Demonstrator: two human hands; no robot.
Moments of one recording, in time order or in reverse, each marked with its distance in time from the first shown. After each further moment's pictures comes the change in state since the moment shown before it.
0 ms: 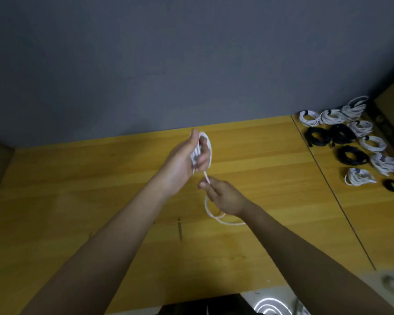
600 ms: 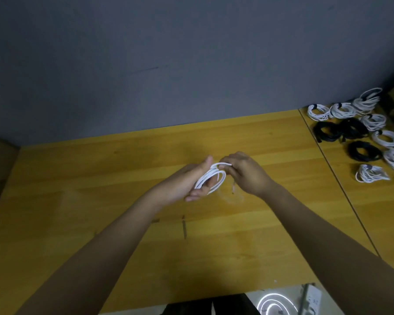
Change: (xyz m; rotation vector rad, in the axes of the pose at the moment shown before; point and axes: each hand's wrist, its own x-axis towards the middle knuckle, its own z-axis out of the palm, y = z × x) left_hand -0.024 -0.009 -0.013 0.433 -0.243 -0.268; right_hand 0.025 0.027 -0.045 -0.297 0.154 -0.248
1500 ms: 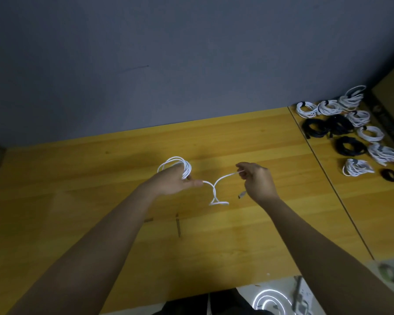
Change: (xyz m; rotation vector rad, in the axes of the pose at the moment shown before) left_hand 0.030 -0.067 -0.036 0.789 0.188 -0.266; right_hand -0.050 0.020 0.009 0.037 0.239 0.472
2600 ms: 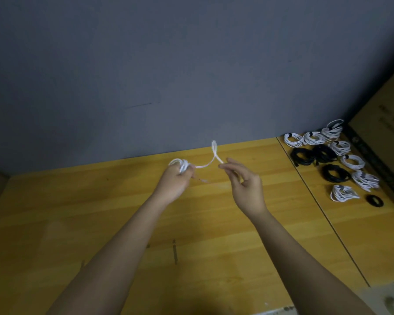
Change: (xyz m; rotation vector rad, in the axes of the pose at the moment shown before) left_hand -0.015 0.063 -0.038 -0.547 0.484 0.045; right_hand 0.010 -0.074 -0.029 0.480 0.290 -0.204
